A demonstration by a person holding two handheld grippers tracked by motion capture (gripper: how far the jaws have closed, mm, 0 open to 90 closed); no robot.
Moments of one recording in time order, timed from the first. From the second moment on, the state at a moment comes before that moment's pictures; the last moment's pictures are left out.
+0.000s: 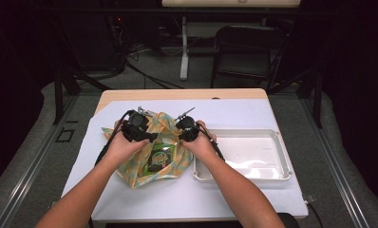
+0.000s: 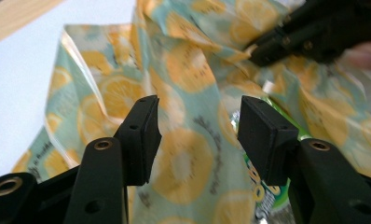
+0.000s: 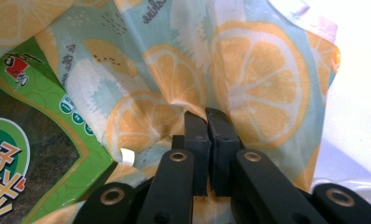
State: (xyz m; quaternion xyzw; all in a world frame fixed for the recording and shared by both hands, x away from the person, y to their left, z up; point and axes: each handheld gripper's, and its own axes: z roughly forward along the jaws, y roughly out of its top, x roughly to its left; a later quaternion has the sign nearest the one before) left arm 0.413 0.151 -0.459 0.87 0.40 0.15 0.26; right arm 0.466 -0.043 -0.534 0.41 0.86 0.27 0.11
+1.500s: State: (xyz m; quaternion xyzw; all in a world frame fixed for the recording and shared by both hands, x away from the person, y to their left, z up) left arm 0.429 0.195 -0.517 0.86 0.46 0.17 0.16; right arm 0.465 -0.043 -0.535 0.41 0.87 0.26 0.11
